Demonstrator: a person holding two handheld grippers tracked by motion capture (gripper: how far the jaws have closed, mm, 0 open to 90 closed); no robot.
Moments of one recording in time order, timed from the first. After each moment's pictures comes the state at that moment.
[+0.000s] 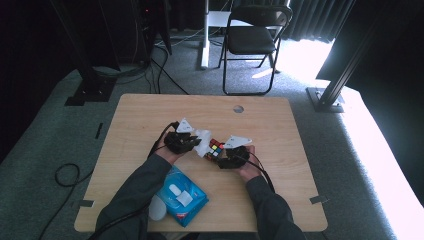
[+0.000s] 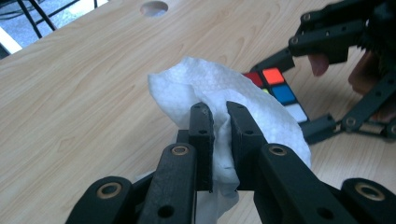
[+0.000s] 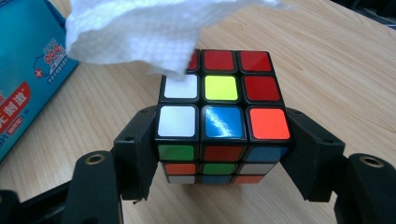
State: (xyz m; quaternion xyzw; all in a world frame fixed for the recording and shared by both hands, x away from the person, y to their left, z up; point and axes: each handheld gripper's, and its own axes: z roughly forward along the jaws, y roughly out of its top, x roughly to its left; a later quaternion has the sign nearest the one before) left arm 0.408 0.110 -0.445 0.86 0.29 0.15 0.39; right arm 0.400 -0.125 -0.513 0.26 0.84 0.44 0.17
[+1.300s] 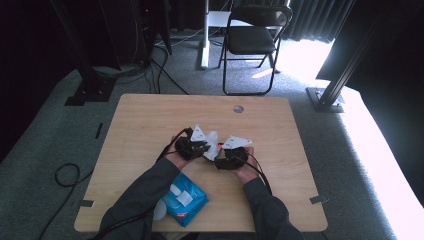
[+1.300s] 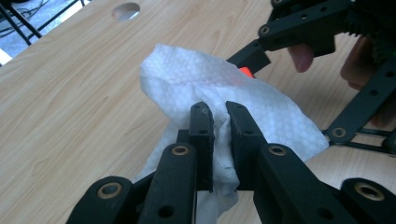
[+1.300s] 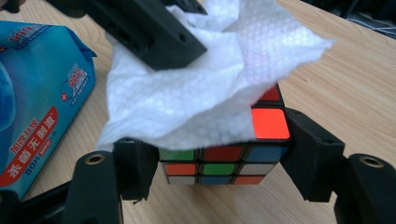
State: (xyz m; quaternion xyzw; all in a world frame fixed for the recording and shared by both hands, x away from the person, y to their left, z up) left arm 0.391 0.074 -0.452 0.88 0.24 0.17 0.37; right arm 0.389 -0.118 -0.504 0.28 0.83 0.45 0.17
